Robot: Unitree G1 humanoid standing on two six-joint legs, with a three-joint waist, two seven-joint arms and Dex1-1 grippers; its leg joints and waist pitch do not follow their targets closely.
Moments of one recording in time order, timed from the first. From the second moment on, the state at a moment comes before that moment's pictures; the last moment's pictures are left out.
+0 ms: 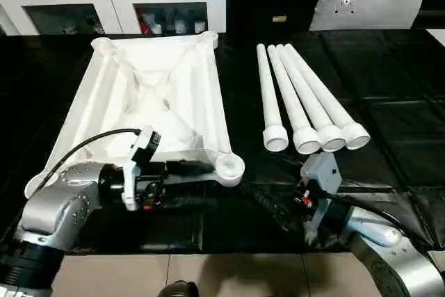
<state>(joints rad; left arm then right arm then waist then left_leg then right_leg) -0.28 0.58 -0.12 0.00 -0.68 0.62 -1.39 0.08 -0.39 0.16 -0.39 0.32 0.34 0.64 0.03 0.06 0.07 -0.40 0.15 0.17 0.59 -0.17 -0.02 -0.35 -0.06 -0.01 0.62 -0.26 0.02</state>
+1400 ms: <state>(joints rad) 0.01 0.16 0.03 -0.23 -0.30 0.25 -0.44 0.09 -0.26 0.15 -0.37 0.24 0.34 0.42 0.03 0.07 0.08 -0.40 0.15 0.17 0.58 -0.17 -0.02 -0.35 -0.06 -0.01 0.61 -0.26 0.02</state>
